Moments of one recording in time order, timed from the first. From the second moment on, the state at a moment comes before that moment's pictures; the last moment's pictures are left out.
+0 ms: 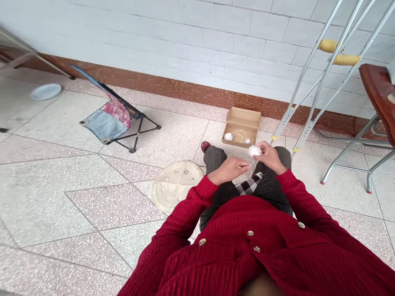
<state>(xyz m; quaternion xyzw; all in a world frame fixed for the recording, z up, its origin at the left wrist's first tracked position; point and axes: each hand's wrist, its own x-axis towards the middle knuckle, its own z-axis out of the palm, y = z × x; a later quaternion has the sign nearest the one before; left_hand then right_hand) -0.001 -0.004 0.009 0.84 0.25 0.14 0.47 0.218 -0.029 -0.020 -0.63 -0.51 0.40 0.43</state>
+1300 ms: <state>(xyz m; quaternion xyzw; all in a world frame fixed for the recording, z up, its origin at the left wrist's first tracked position) -0.008 0.011 -0.007 0.80 0.28 0.23 0.48 0.208 -0.062 0.003 -0.38 -0.44 0.74 0.34</state>
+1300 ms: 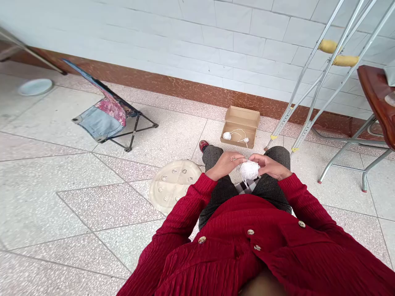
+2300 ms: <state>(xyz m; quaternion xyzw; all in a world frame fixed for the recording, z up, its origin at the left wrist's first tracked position) -0.021 0.052 -0.044 0.82 0.29 0.24 0.43 0.226 -0.051 0.057 -0.36 -0.27 0.65 0.61</state>
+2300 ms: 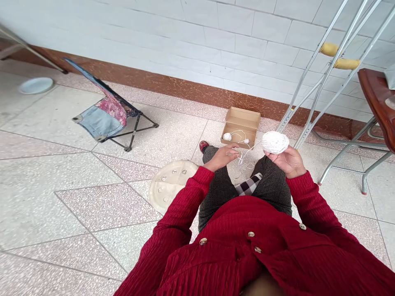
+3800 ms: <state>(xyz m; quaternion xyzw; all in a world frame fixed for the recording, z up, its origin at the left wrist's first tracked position) 0.049 0.043 0.012 0.78 0.27 0.32 0.46 0.207 -0.044 0.086 -0.42 -0.32 0.63 0.57</state>
